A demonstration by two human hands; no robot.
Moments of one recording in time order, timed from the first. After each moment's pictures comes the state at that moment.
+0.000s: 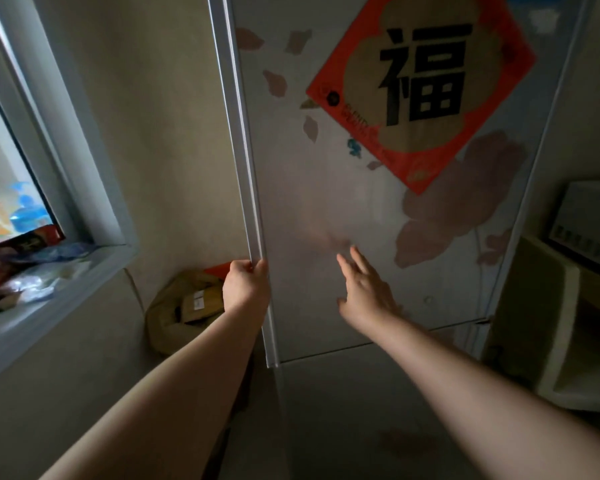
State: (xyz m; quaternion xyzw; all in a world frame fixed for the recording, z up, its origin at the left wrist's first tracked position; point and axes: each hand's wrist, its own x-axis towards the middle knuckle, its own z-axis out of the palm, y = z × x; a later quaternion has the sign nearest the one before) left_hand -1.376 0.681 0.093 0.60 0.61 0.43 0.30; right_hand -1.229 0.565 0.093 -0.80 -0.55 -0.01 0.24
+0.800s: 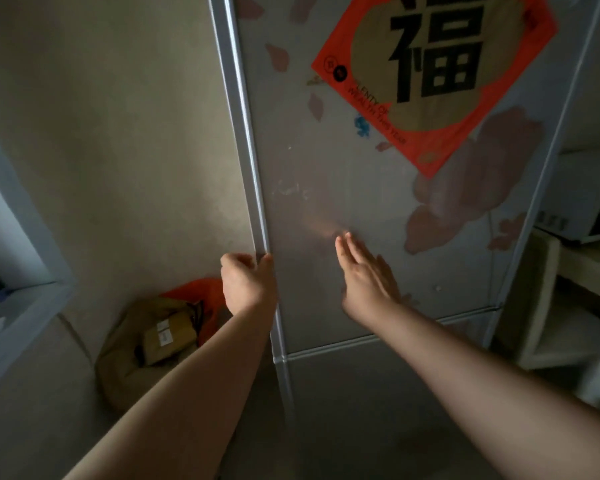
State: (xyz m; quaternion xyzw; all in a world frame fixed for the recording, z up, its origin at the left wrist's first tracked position) left_hand -1.363 0.788 0.087 0.61 0.51 0.48 0.36; right_hand -1.242 0.669 0.083 -0.85 -0.48 -0.07 0.18
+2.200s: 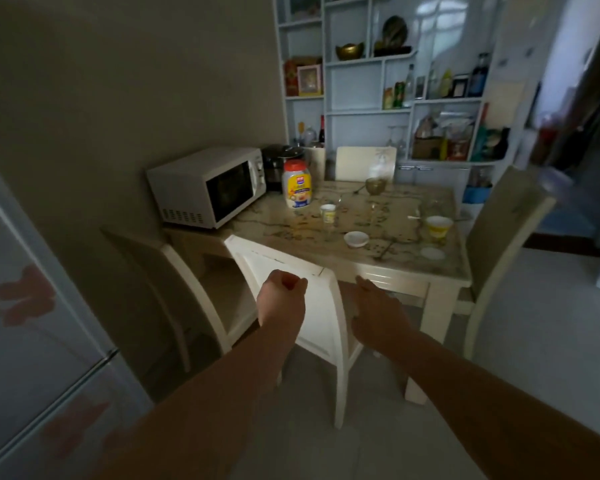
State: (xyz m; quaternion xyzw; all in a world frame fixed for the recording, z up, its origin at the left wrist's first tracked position) left_hand -0.971 0.248 0.036 0.82 0.10 0.09 0.55; right_hand -1.000 0.097 0.023 -0.98 -0.01 -0.03 0.17
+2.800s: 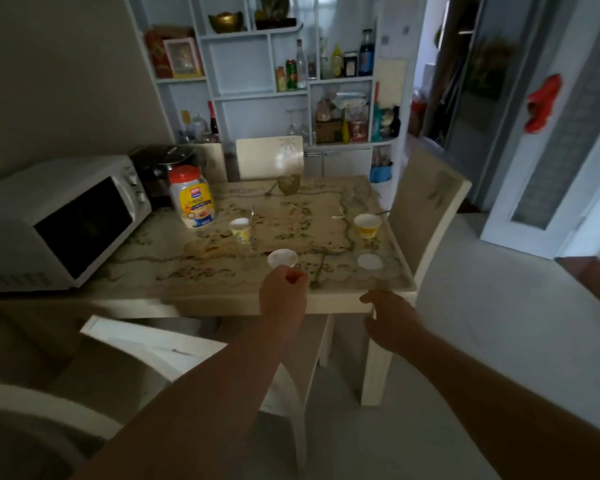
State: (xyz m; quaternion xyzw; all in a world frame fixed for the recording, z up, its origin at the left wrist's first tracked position) left_hand -0.739 0.105 0.005 0.86 -0.07 -0.02 0.51; right_hand -0.843 -0.037 -0.011 -0.94 0.24 -0.02 0.26
